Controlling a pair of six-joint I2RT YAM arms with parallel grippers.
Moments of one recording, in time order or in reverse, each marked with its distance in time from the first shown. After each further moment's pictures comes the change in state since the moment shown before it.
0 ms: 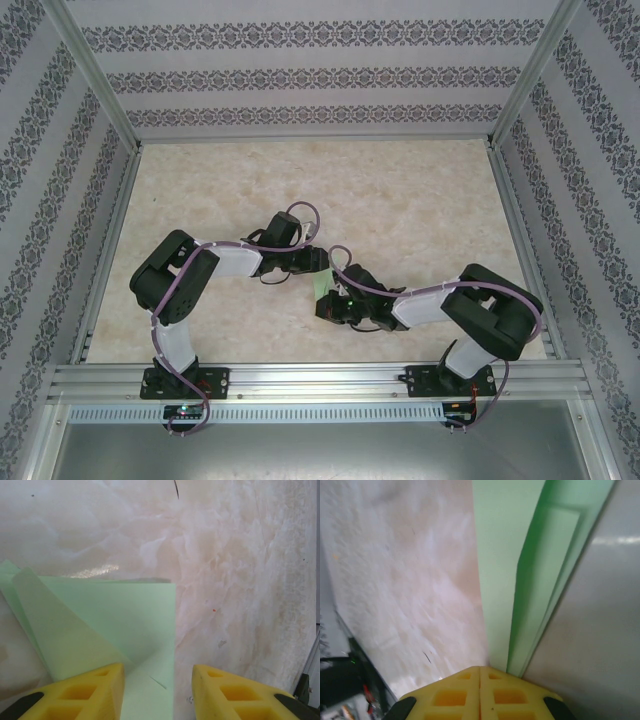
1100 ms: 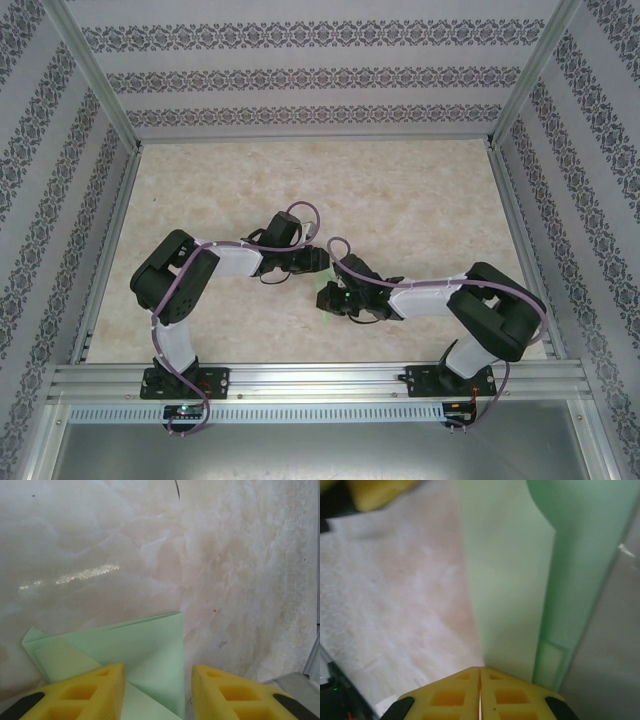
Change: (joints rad) left arm -0.002 0.002 0.004 -0.004 0.000 -0.001; right arm -0.046 -0.004 0.073 -0.143 0.063 -0.022
